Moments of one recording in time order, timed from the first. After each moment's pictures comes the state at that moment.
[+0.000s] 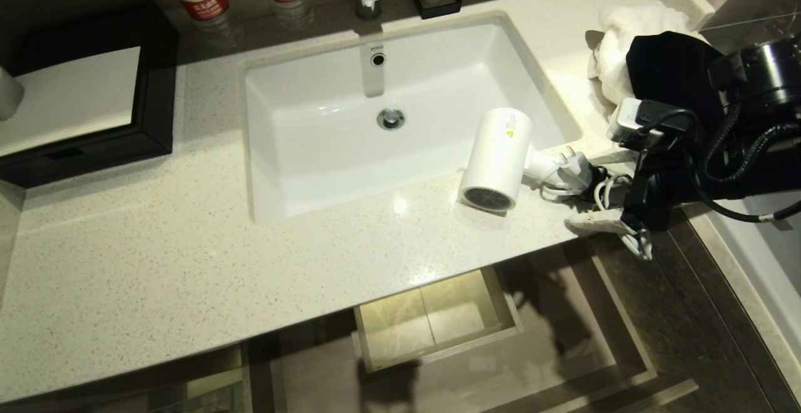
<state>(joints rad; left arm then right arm) 0.00 0.00 0.00 0.00 0.00 0.00 0.16 1.63 -1.27 0.30 0.35 -0.85</state>
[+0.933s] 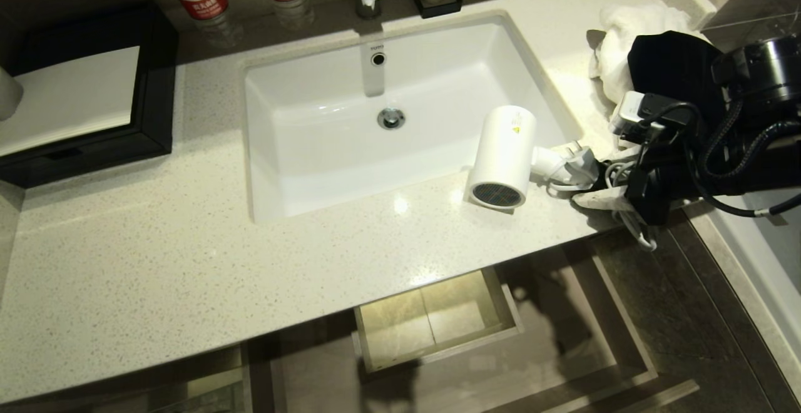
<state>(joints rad) 0.00 0.00 0.00 0.00 0.00 0.00 0.16 1.61 -1.27 0.27 0.35 -0.82</state>
